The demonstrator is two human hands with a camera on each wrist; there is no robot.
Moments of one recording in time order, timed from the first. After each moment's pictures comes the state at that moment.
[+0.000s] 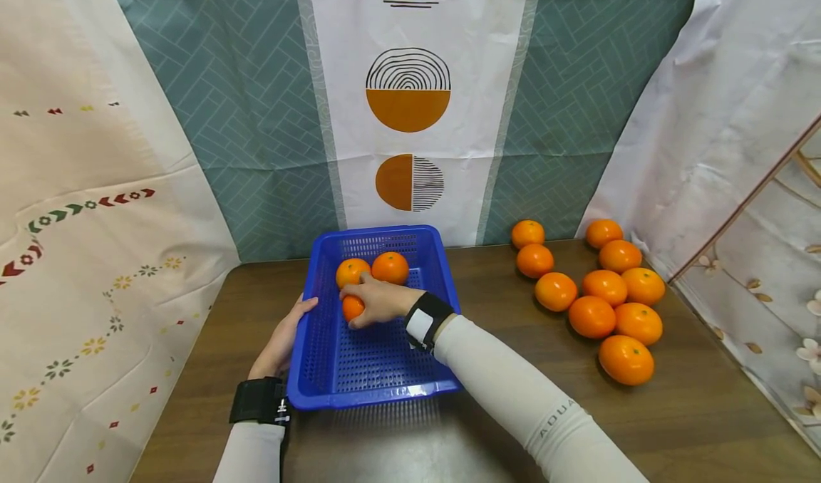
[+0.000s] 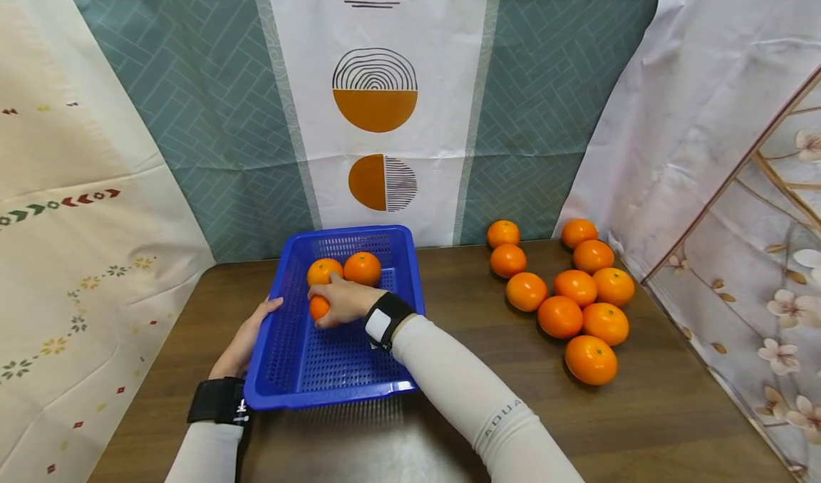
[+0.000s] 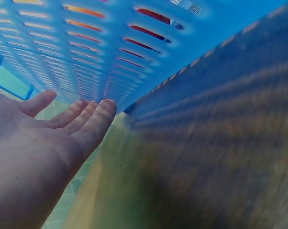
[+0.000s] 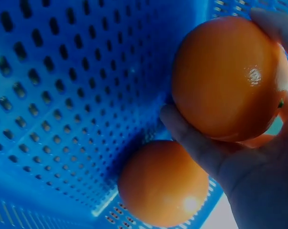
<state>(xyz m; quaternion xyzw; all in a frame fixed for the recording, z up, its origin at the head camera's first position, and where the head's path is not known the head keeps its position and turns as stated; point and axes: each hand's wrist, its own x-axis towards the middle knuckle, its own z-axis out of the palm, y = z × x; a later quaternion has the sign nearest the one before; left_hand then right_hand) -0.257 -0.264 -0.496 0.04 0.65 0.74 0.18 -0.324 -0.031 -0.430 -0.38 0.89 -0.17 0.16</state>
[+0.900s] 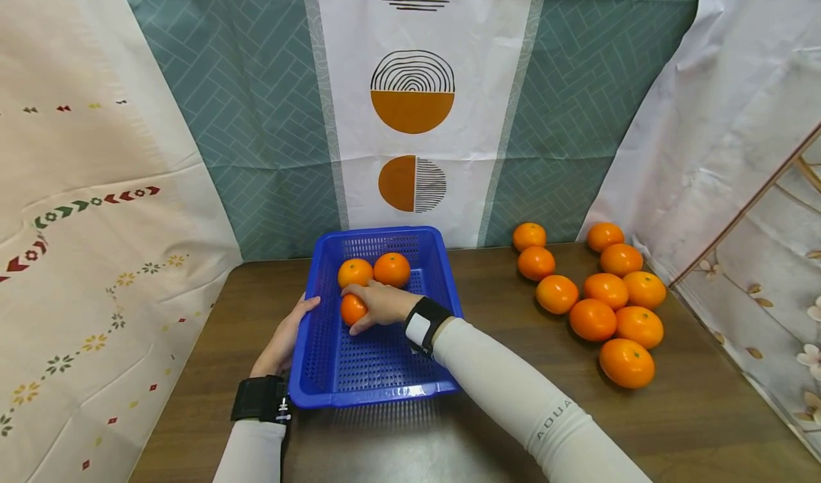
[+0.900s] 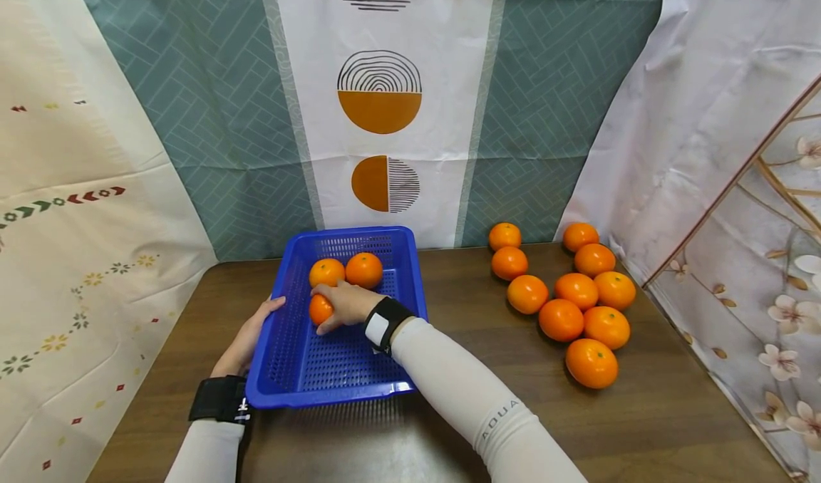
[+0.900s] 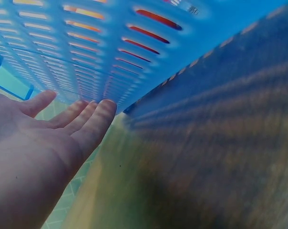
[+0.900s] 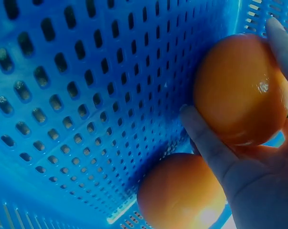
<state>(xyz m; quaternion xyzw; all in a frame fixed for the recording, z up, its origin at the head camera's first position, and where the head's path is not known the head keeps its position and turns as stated) -0.257 -0.264 -0.497 0.05 0.65 0.74 0.18 -0.324 -0.035 -0.445 -0.35 0.91 -0.16 0.15</state>
